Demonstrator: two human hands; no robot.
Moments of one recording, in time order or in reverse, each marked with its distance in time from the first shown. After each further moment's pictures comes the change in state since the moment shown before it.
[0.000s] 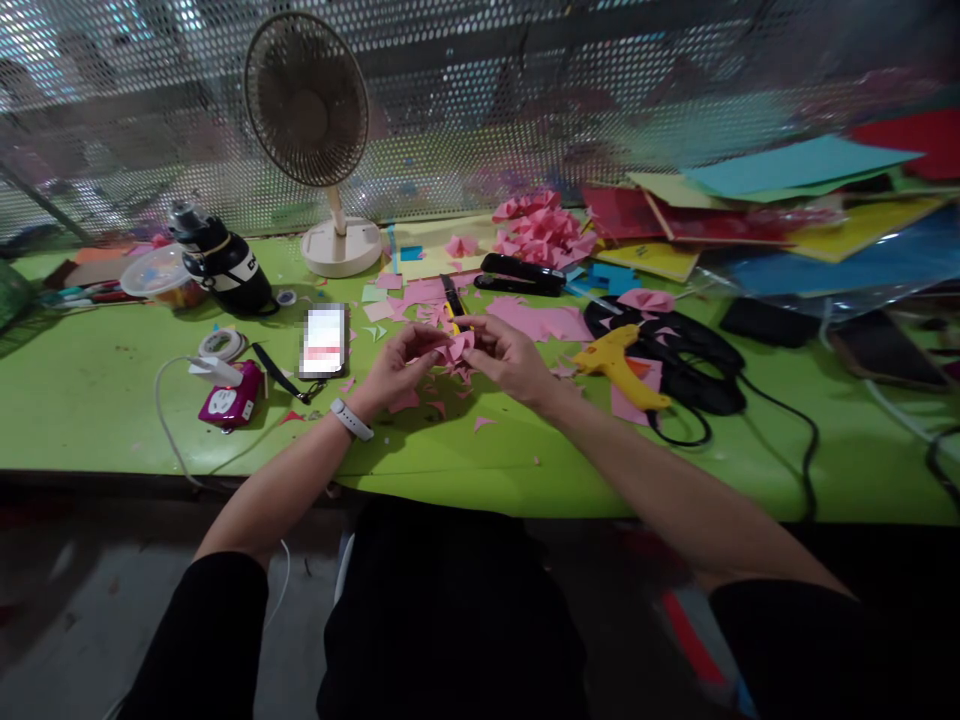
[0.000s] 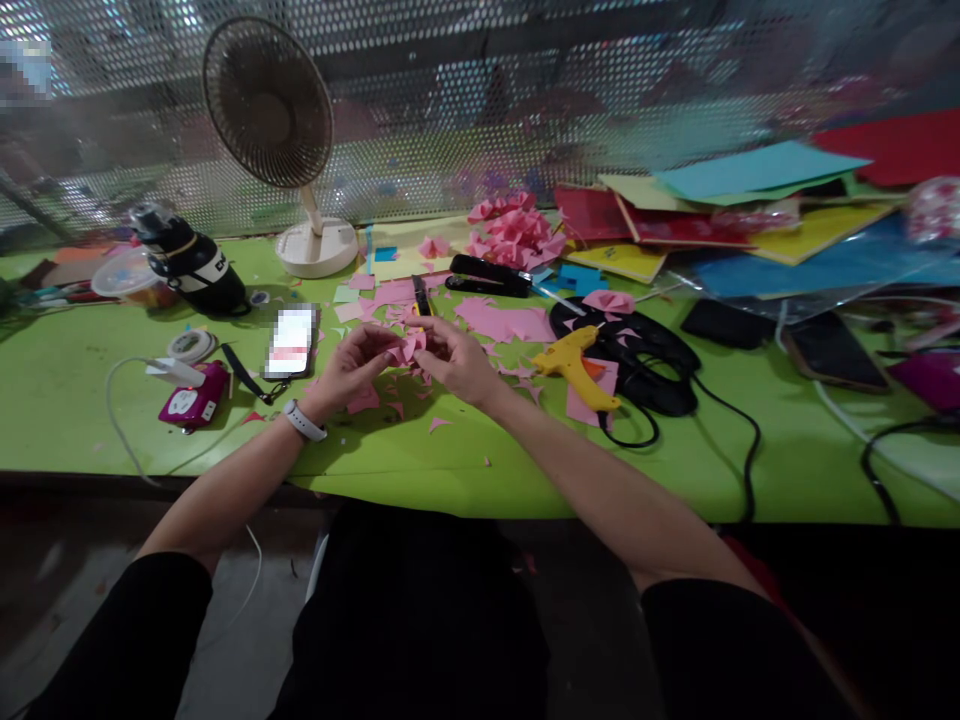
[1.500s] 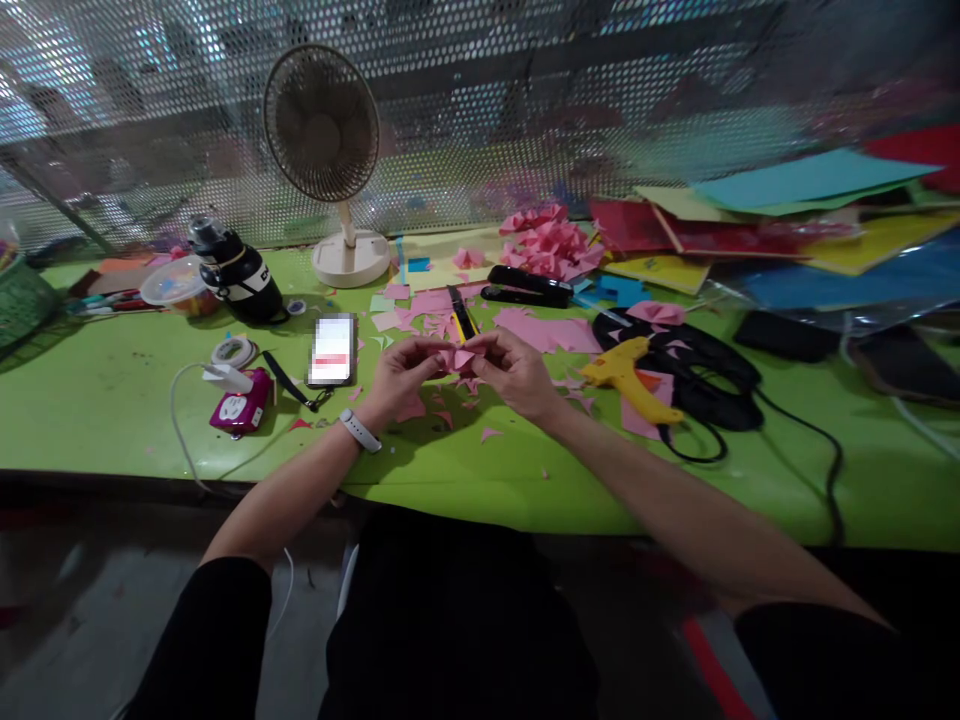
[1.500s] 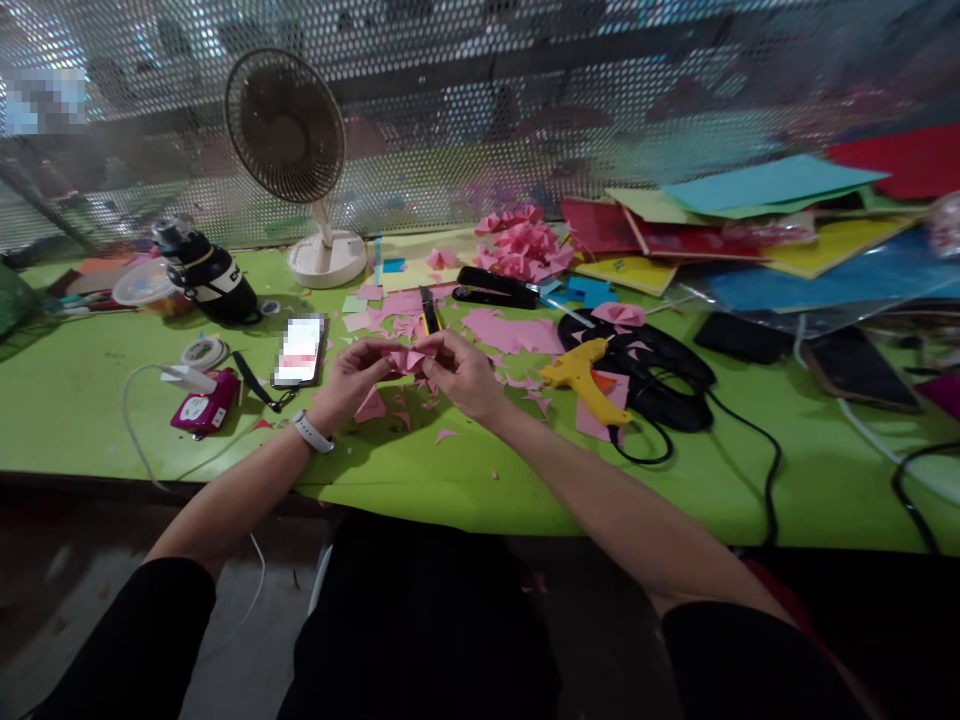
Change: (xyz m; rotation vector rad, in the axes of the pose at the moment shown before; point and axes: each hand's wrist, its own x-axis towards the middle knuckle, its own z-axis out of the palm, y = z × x) left_hand -0.003 0.005 0.004 -0.099 0.170 -0.137; right_hand -0.002 -0.002 0.008 0.113 0.058 -0.059
